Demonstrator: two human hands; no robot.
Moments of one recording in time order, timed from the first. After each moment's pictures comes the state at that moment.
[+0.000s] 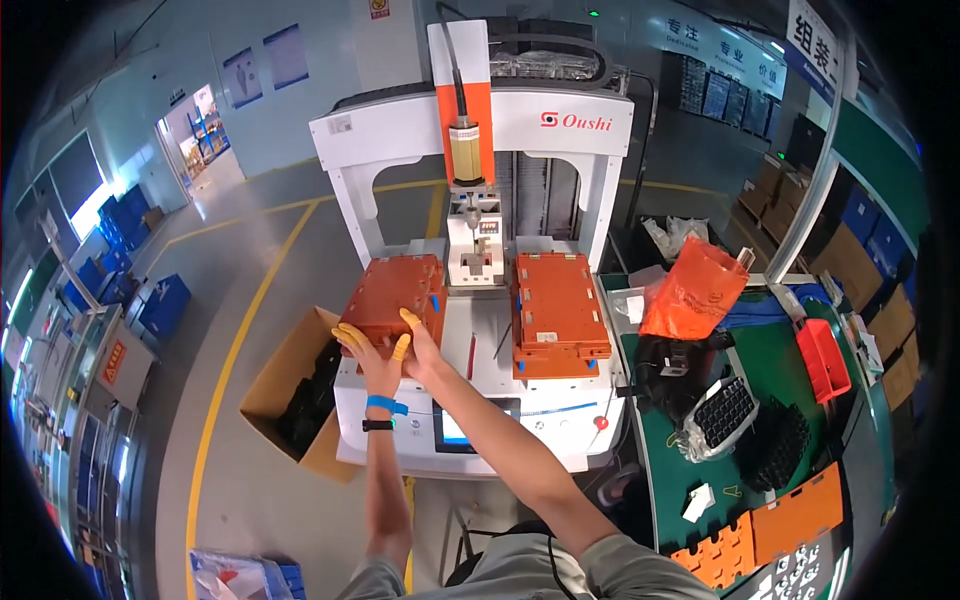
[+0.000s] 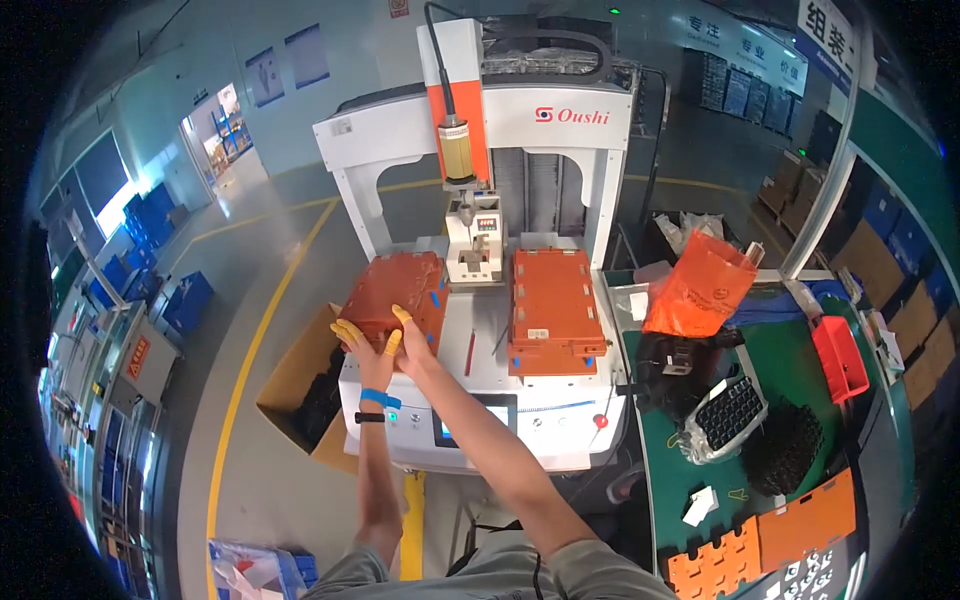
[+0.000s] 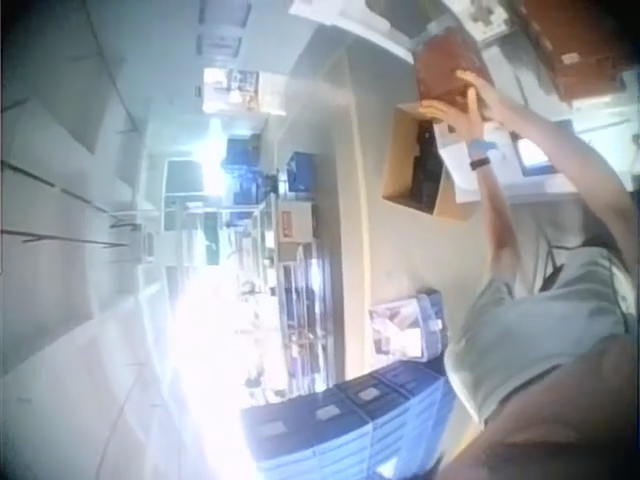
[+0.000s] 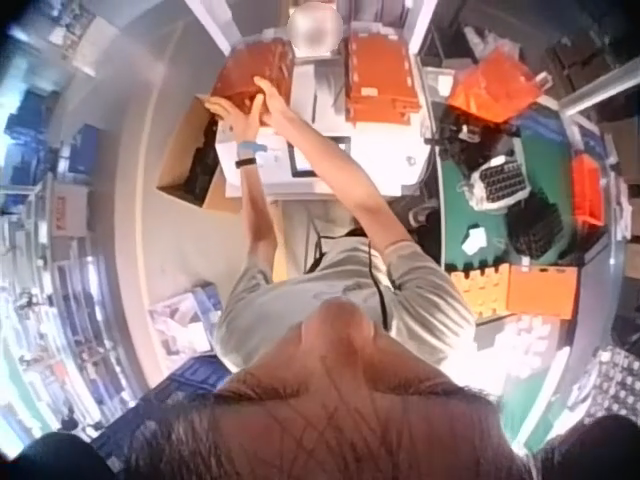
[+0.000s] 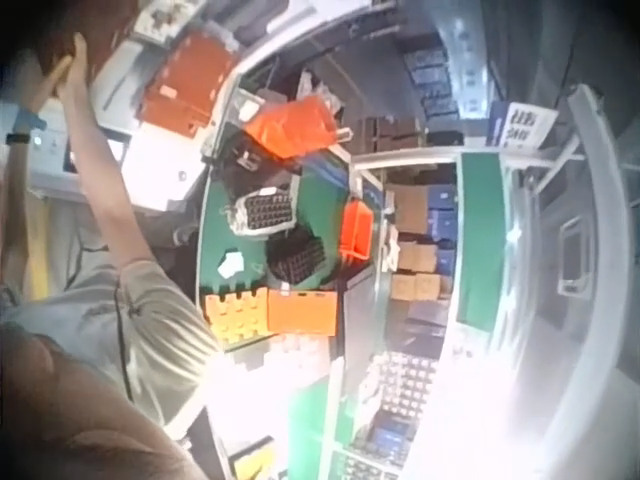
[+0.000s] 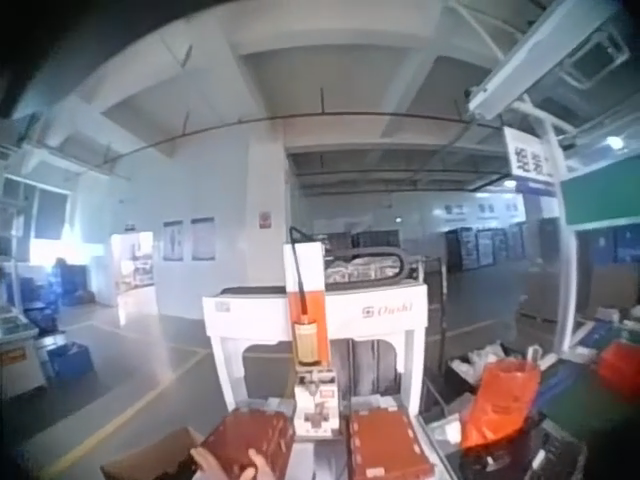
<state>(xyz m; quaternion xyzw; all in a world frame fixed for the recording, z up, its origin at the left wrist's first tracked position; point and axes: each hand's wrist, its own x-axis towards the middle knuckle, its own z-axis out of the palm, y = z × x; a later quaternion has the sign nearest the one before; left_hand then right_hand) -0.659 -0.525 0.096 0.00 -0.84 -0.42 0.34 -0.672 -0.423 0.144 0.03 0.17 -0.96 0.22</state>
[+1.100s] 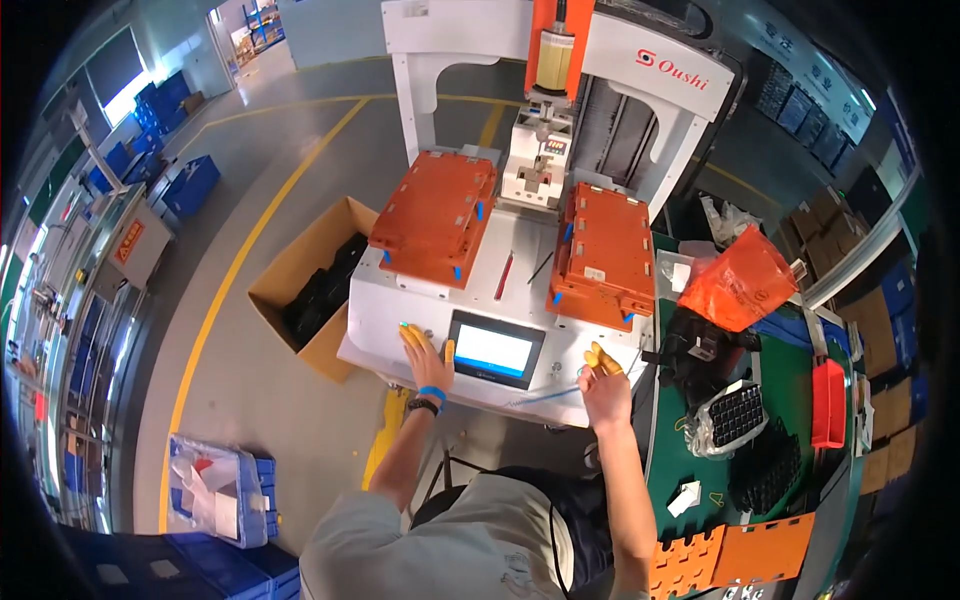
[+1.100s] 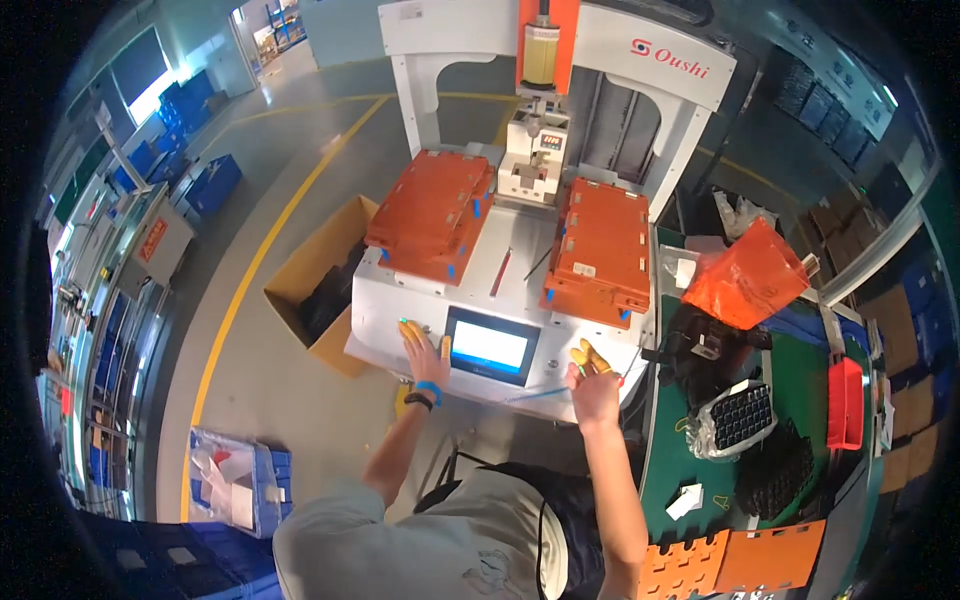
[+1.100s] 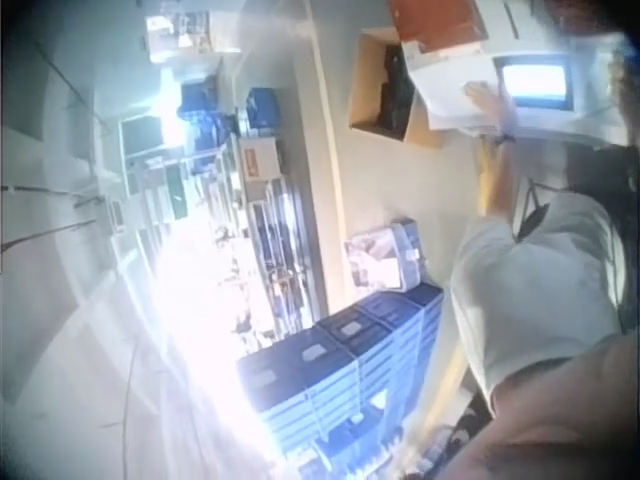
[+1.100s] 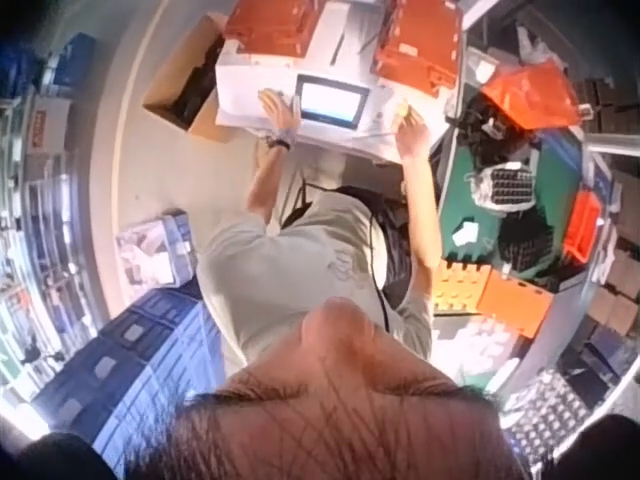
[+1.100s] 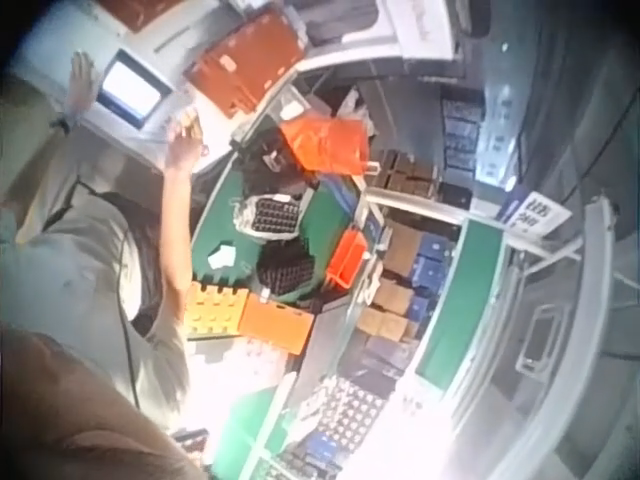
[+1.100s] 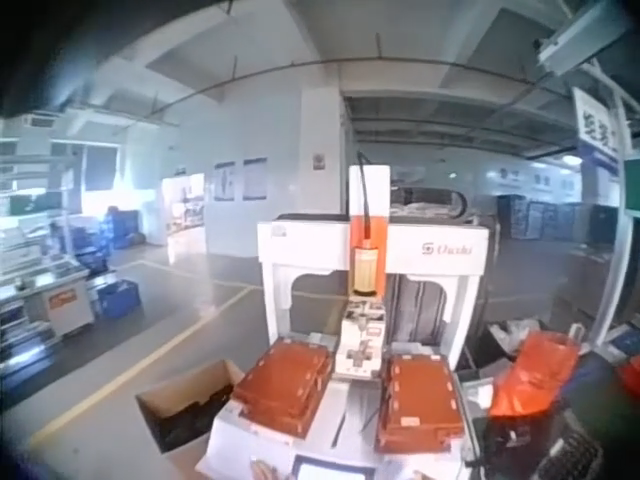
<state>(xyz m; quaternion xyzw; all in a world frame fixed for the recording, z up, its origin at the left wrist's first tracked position) -0.540 -0.491 -0.116 0.10 -0.92 -0.26 0.26 -0.470 -0.170 0.068 0.18 0.35 -0.92 0.03</state>
